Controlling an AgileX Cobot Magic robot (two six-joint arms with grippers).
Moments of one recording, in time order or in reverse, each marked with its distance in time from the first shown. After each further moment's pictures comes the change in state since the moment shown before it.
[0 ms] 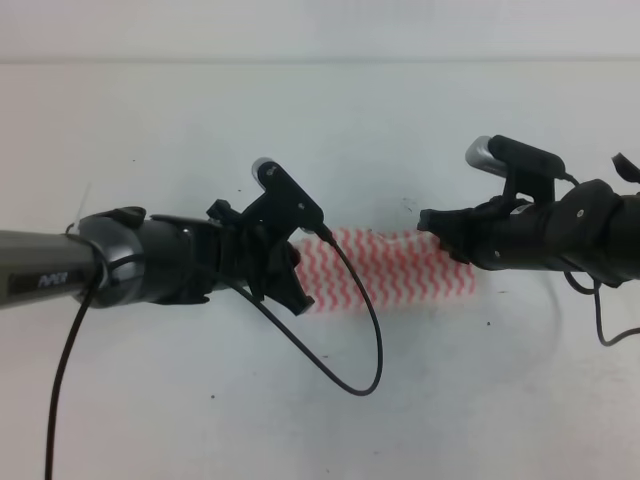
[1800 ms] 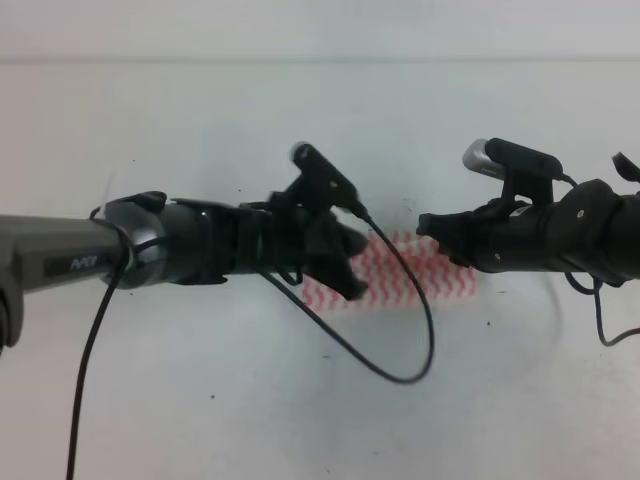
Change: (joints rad) left arm -0.002 0.089 -0.112 0.010 0.343 -0.069; right arm 0.000 0.002 0.000 -0.021 0.020 0.000
